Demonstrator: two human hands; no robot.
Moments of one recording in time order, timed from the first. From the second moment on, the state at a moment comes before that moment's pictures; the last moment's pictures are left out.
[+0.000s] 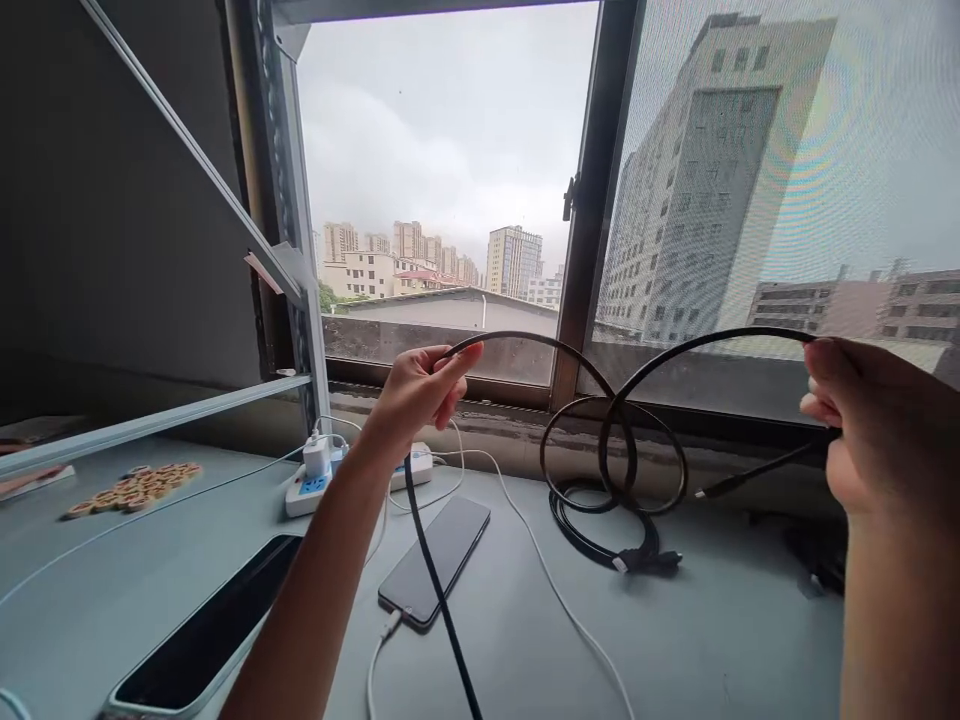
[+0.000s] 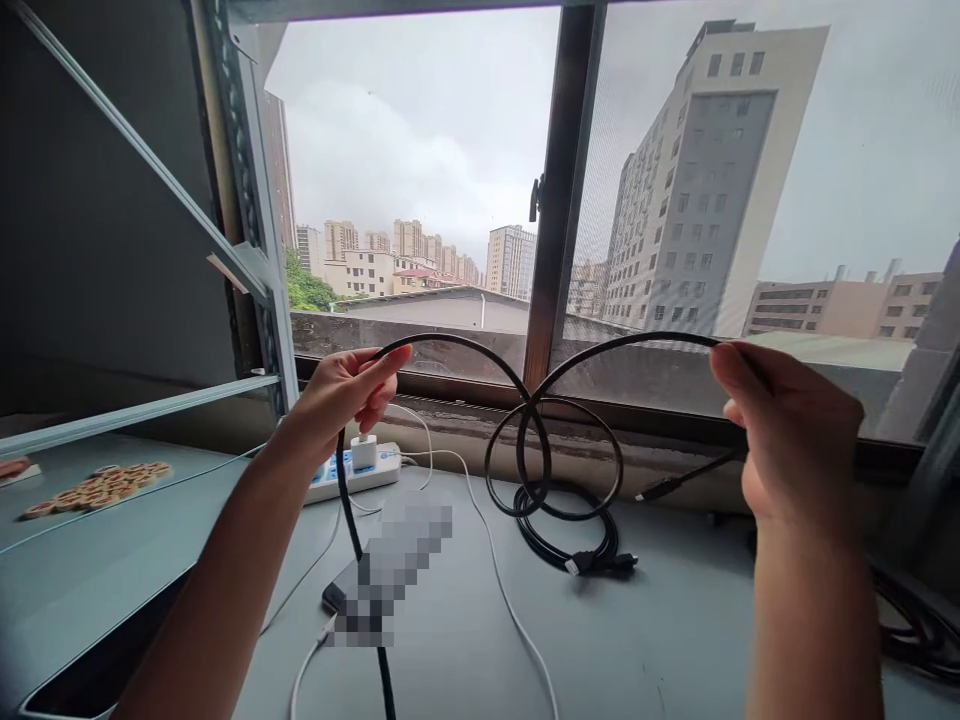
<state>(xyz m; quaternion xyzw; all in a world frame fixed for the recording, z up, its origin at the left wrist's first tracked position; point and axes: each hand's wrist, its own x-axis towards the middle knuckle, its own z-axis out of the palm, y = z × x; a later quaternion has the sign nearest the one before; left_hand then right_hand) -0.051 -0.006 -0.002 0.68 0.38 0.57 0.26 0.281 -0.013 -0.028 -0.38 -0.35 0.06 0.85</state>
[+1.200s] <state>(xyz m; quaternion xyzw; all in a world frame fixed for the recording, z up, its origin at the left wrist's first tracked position) -0.002 -0.038 -0.011 0.67 0.27 0.58 0.38 0.185 -0.071 -0.028 -0.31 -0.76 0.12 0.56</state>
